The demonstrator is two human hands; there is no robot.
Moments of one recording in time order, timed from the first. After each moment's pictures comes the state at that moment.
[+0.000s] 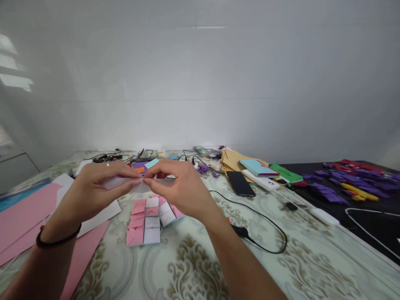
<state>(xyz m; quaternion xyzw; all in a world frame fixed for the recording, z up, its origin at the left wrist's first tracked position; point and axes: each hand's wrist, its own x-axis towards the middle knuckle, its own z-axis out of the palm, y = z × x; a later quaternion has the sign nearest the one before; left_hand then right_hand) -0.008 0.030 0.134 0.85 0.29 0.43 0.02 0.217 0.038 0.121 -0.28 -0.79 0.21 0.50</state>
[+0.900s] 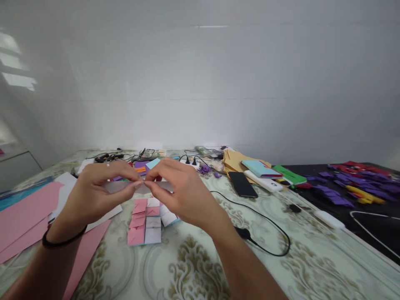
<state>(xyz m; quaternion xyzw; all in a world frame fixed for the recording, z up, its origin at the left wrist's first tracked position) 0.001 0.024 0.133 0.84 0.29 0.45 0.06 0.217 0.028 0.124 -0.25 -0.85 0.07 0.47</state>
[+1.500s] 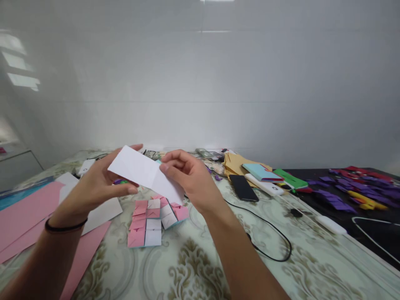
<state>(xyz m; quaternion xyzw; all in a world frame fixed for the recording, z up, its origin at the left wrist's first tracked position) -0.018 0.044 0.130 0.77 0.30 0.47 0.31 0.221 0.057 0.115 -0.27 -0.62 0.47 0.56</state>
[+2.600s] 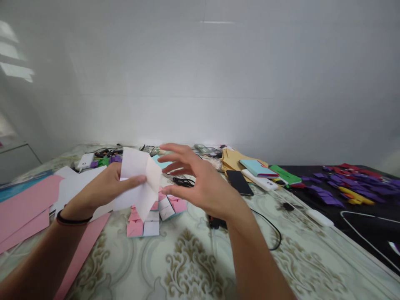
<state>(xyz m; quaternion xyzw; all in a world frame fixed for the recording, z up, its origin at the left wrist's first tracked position) -0.012 0.049 0.115 0.80 0.38 0.34 0.30 0.258 0.030 0.123 -0.30 -0.81 0.28 0.42</state>
